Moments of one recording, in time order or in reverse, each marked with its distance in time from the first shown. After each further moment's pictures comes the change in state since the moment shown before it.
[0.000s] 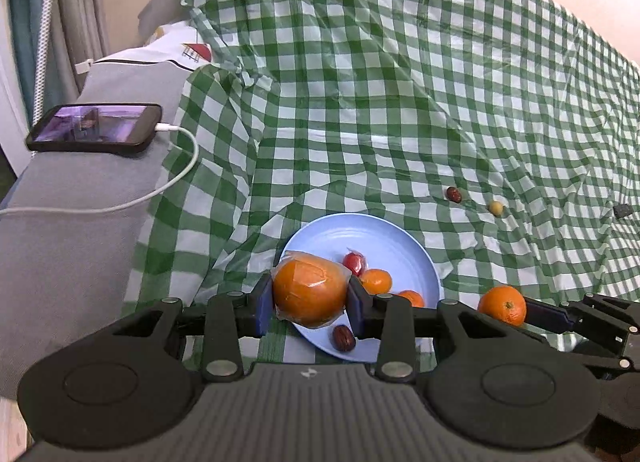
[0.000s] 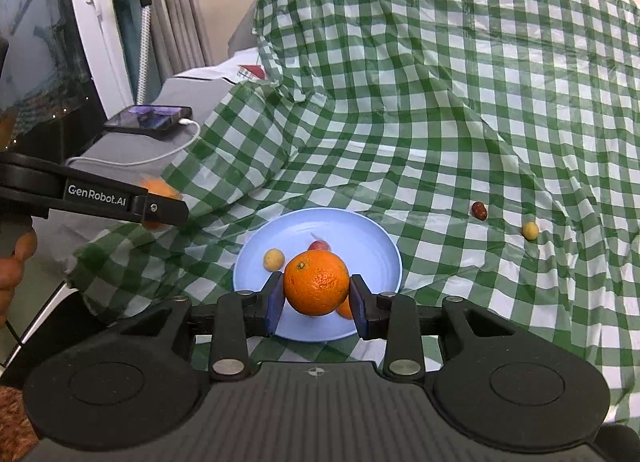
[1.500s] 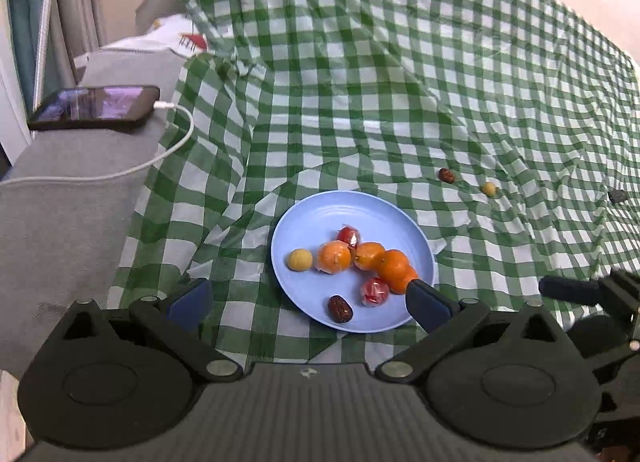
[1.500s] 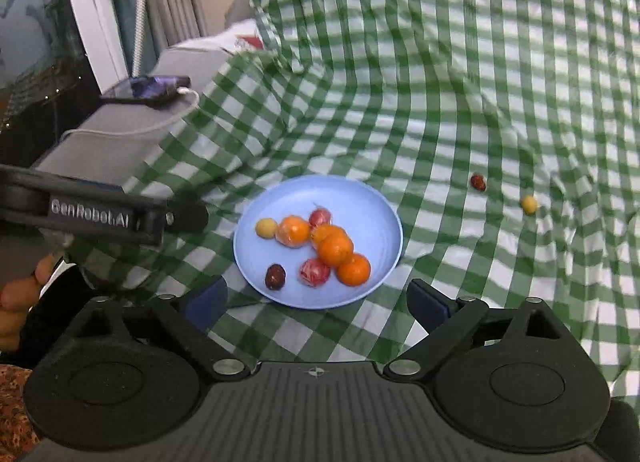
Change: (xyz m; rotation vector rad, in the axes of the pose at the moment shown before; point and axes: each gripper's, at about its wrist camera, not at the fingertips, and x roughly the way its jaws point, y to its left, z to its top) left arm -0.022 -0.008 -0.031 0.020 -0.011 -0.004; right arm -0.022 0.013 -0.010 -0.012 0.046 -0.022
